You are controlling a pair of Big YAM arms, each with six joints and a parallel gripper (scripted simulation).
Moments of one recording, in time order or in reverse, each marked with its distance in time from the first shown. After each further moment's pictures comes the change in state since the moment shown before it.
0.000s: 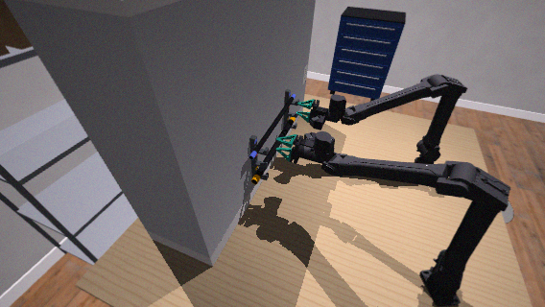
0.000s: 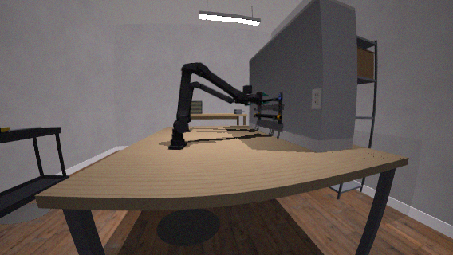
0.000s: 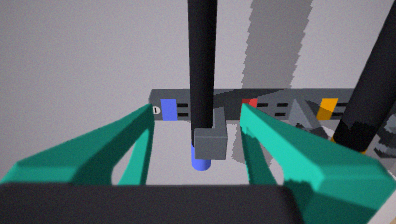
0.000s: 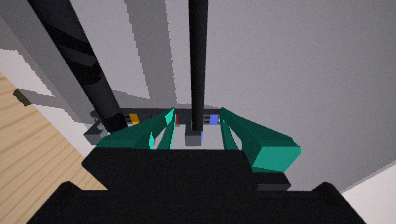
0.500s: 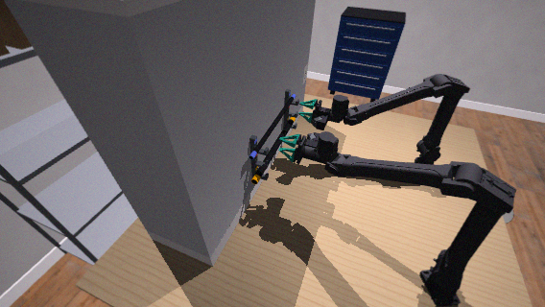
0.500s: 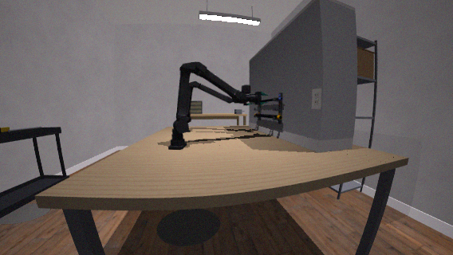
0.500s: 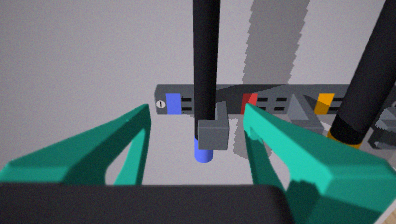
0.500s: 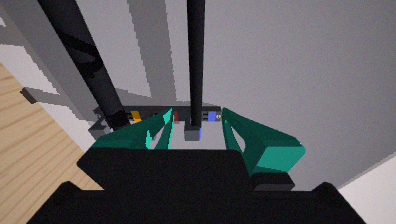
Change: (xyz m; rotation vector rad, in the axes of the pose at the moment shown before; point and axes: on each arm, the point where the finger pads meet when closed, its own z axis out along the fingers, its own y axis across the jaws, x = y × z) left arm -0.001 0.003 -0.013 -0.004 -0.003 -0.001; right arm -0.001 -0.002 -0.012 0.003 -0.002 0.001
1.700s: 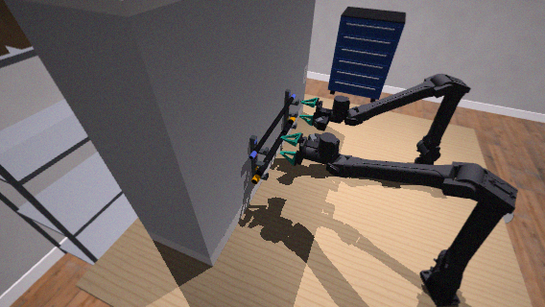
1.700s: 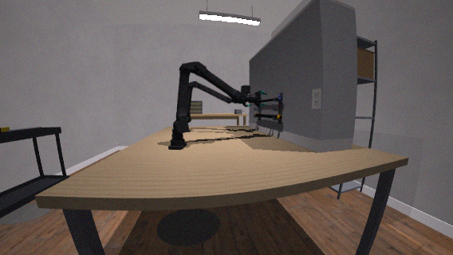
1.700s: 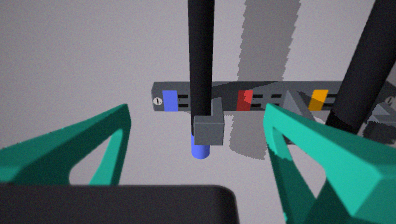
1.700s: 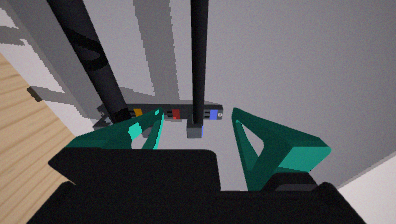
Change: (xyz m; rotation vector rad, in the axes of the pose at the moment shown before) left arm 0.001 -0.003 -0.005 0.005 0.001 0.002; right arm 0.001 0.003 -0.005 -0.005 0.002 -0.002
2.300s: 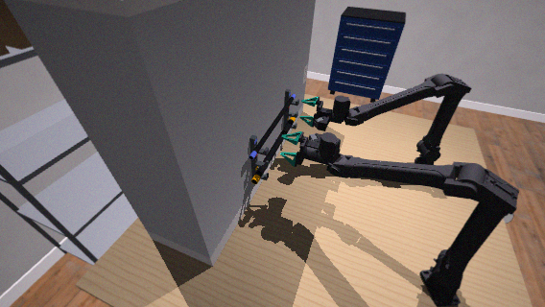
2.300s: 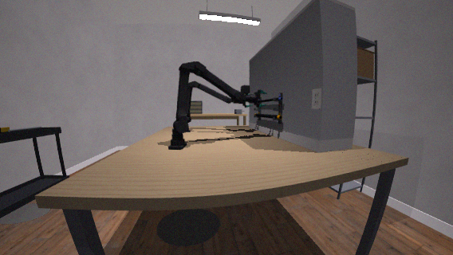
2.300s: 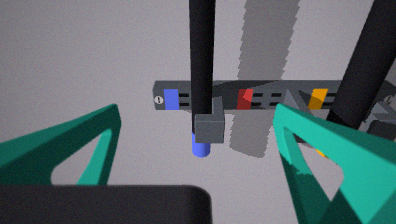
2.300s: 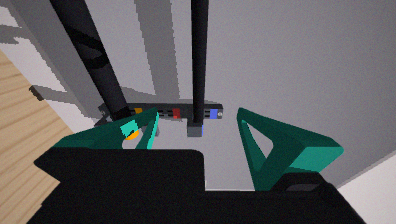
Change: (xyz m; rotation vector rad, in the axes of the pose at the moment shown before) left arm 0.000 0.001 -0.003 -0.001 0.000 0.000; right arm 0.000 0.000 -0.003 -0.001 0.000 0.000
